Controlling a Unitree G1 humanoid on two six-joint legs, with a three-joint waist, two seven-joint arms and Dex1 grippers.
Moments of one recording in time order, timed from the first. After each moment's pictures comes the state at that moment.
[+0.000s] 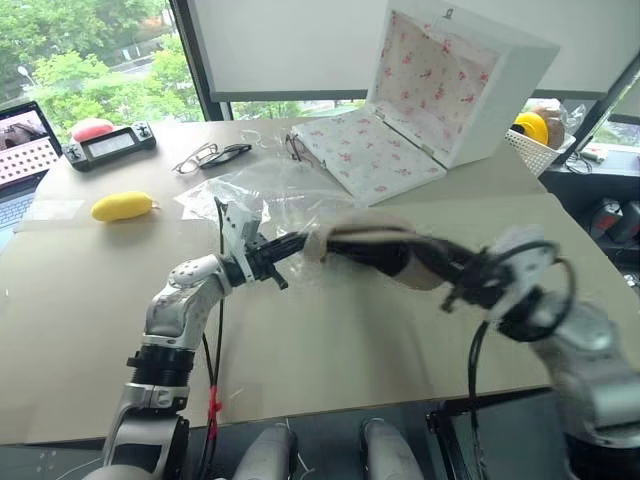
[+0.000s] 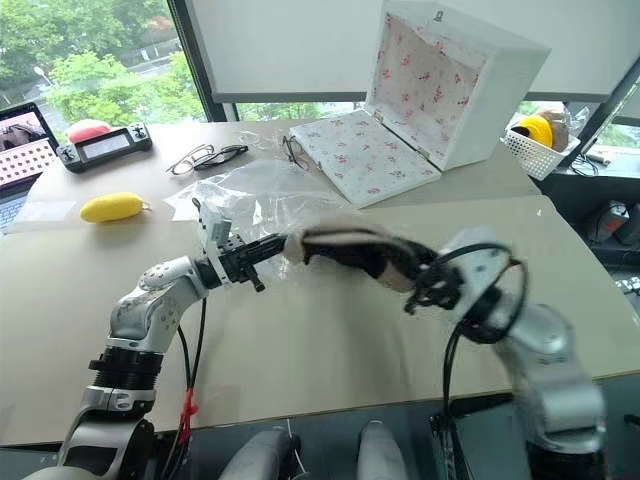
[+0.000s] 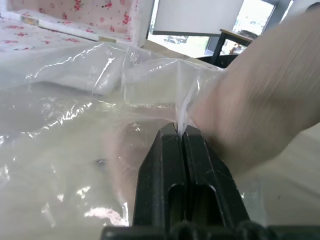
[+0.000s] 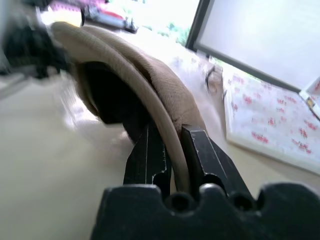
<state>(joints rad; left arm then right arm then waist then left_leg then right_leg) -0.52 0.36 0.02 0.10 -0.47 0.43 -0.84 -0.14 -0.58 -0.32 -0.68 0.60 0.53 0.65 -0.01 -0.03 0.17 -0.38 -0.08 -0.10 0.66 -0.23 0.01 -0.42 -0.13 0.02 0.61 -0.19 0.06</state>
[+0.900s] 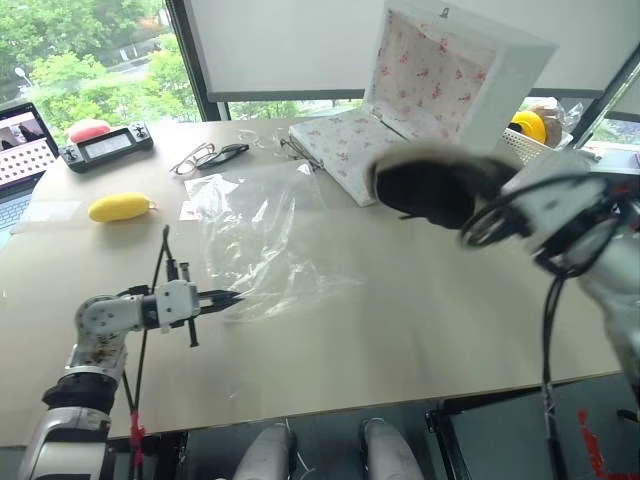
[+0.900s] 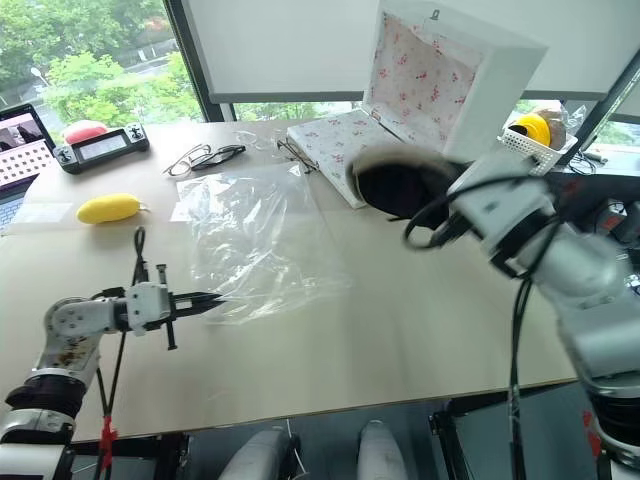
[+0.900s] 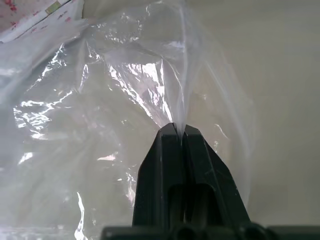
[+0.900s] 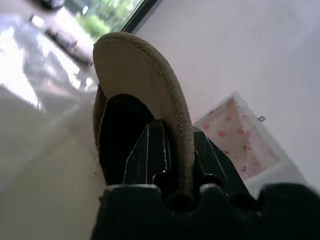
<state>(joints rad) -0.41 0.73 0.03 0.70 -0.26 -0.79 -1.39 -0.35 -1.00 0.12 -0.44 -0.15 0.08 0.28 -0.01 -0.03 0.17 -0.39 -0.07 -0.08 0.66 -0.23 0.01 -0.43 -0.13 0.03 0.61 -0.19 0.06</state>
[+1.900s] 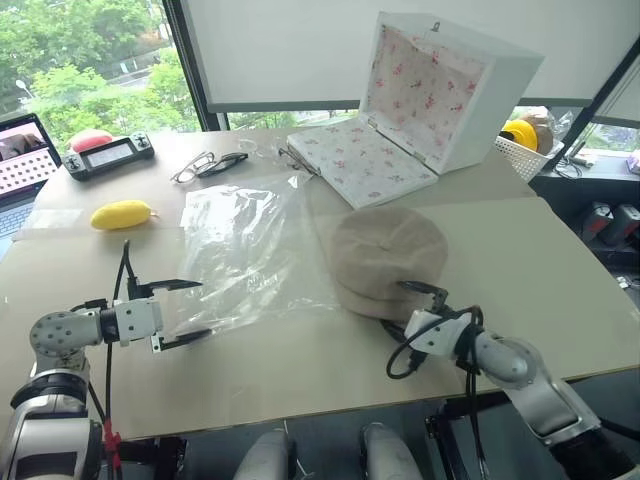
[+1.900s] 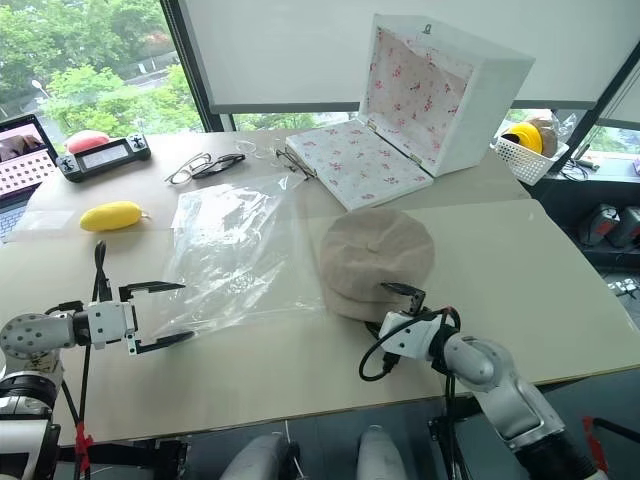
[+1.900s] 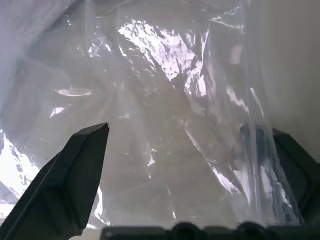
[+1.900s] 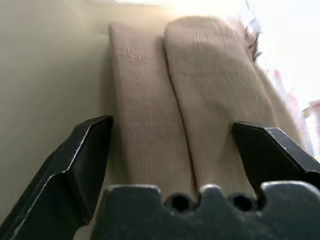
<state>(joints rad) -0.44 0.79 0.05 1.02 -0.25 -1.05 -1.47 -0.04 -0.76 0.19 -0.22 -0.11 -0.05 0.58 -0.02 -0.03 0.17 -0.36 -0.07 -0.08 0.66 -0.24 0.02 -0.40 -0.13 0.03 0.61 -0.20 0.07</state>
